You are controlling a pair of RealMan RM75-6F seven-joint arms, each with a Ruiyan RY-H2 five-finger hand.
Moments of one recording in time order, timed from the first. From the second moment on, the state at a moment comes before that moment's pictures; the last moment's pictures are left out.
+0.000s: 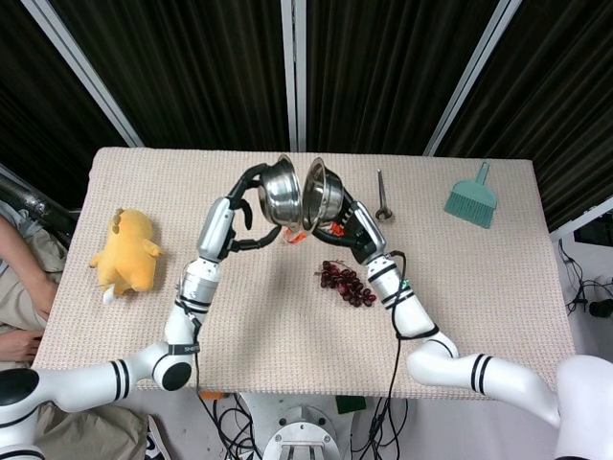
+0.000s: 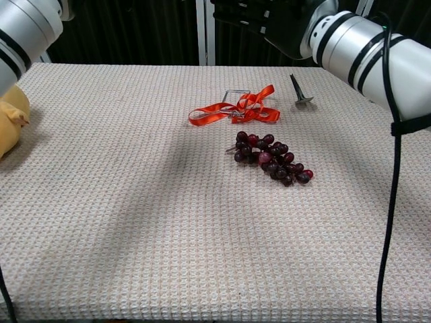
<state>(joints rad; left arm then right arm) -0.74 -1.71 -0.40 -1.48 1.32 1.30 -0.39 0.79 -1.71 0.44 -1.40 -1.29 0.95 1.26</state>
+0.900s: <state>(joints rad) -0.74 -1.66 -0.39 -1.56 1.34 1.26 -0.43 0.79 -1.65 0.42 -1.43 -1.37 0.94 1.37</state>
